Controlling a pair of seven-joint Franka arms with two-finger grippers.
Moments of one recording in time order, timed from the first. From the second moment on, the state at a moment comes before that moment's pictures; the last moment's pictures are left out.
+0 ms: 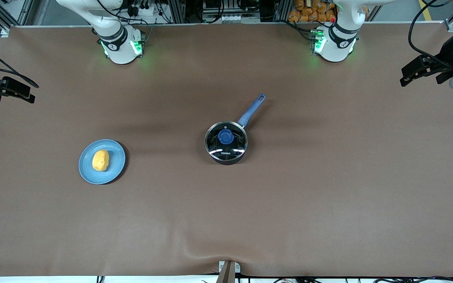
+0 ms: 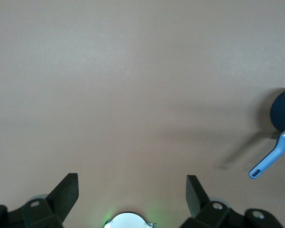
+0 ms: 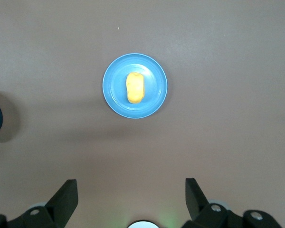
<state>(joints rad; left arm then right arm) 0.01 -0.12 -0.08 -1.64 -0.01 1.47 -0.14 -0.06 0.00 -0.01 -1.54 0.02 1.44 -0.02</state>
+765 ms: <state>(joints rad) -0.01 -0.05 -0.09 -1.60 -0.01 1.49 -0.14 -0.06 0.01 -0.01 -1.54 0.02 1.44 -0.02</state>
